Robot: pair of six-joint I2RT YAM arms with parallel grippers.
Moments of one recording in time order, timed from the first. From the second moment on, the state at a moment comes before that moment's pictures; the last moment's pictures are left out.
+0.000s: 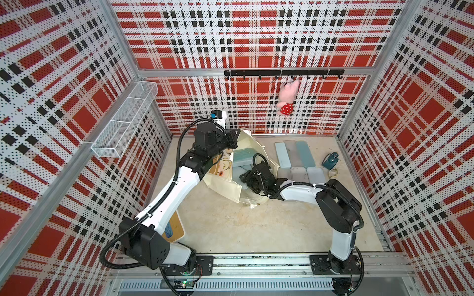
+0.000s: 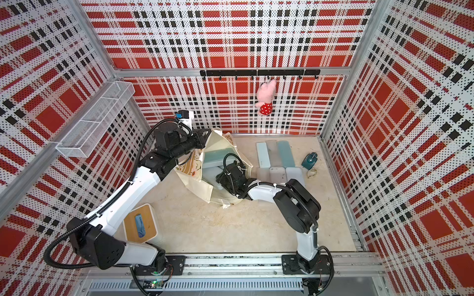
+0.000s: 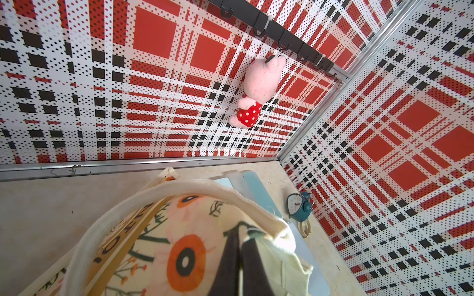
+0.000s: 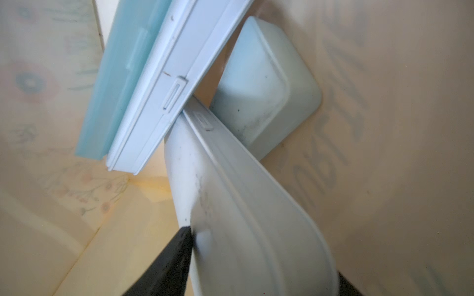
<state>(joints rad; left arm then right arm) -0.39 1.42 1.39 -0.14 0.21 -0.46 0.79 1.89 1.14 0.15 -0.01 1.32</state>
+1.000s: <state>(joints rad) -0.37 1.42 1.36 -0.10 0.18 -0.48 0.82 1.75 1.15 0.12 0.06 1.12</state>
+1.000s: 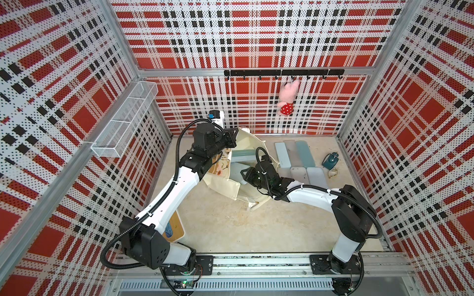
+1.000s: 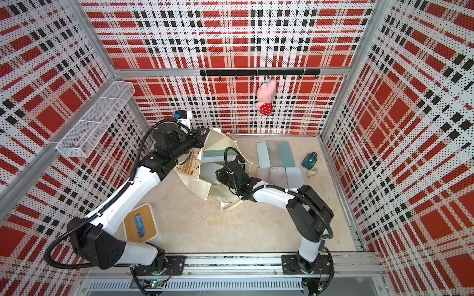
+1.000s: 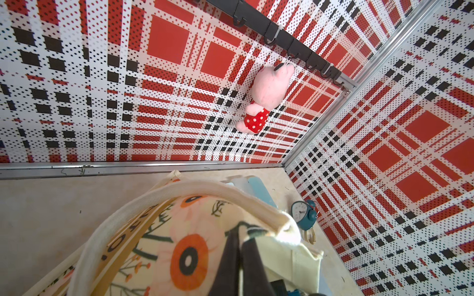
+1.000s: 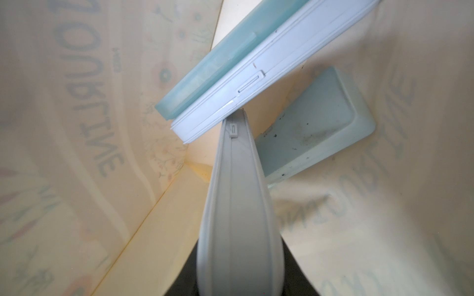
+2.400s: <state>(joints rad) -0.16 1.54 1.47 -0.11 0.21 -0.45 0.78 1.10 0.83 0.09 0.06 0.56</state>
